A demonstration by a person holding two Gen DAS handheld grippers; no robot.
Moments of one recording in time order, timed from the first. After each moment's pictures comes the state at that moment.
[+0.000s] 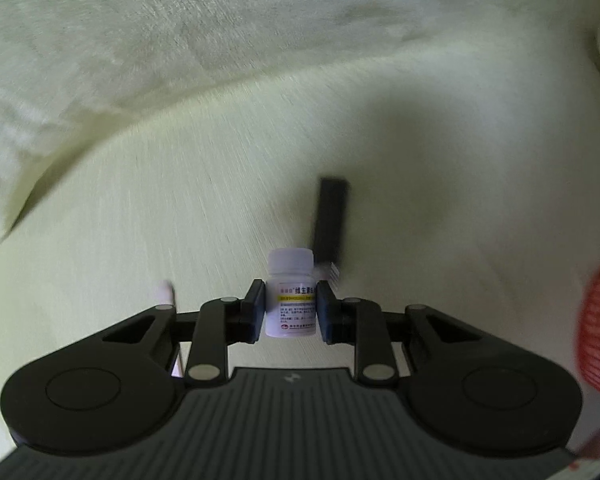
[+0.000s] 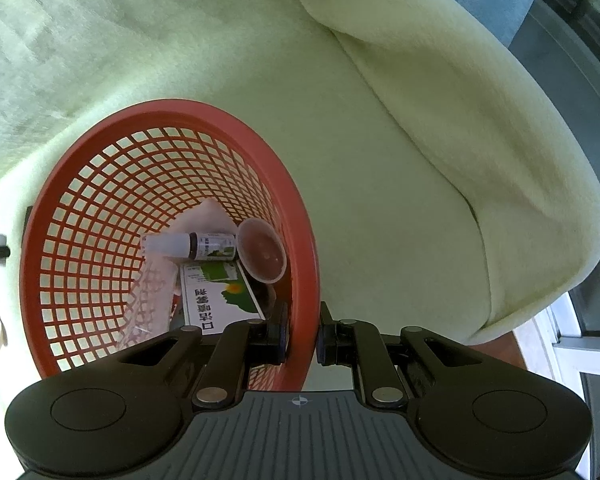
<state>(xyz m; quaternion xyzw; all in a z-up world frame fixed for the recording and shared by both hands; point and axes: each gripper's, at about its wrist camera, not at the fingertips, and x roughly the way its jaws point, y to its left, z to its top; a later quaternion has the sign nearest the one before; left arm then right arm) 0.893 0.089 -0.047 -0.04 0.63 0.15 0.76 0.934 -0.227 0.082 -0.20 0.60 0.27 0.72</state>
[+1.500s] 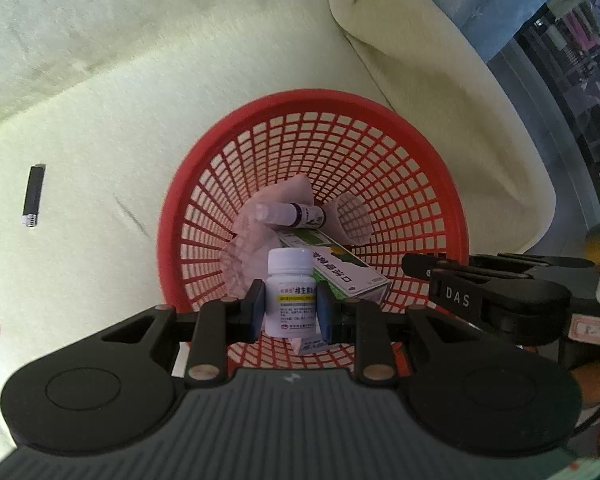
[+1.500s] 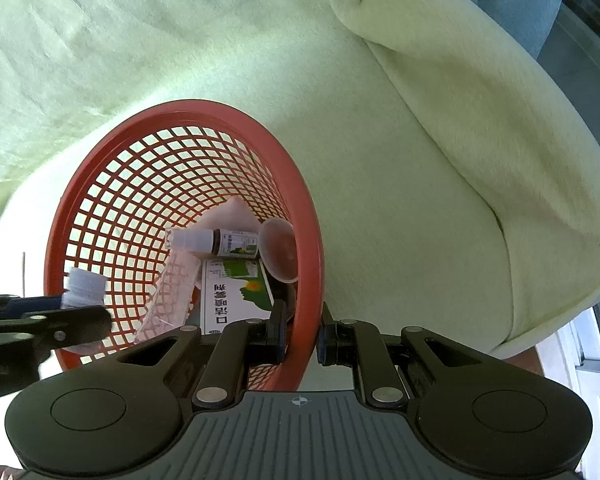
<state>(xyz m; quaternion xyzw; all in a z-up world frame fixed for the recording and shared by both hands) 0.885 -0.166 0.061 -0.12 0.62 -0.03 0.78 0.934 -0.239 0.084 -0.17 0.59 0.33 0.72</state>
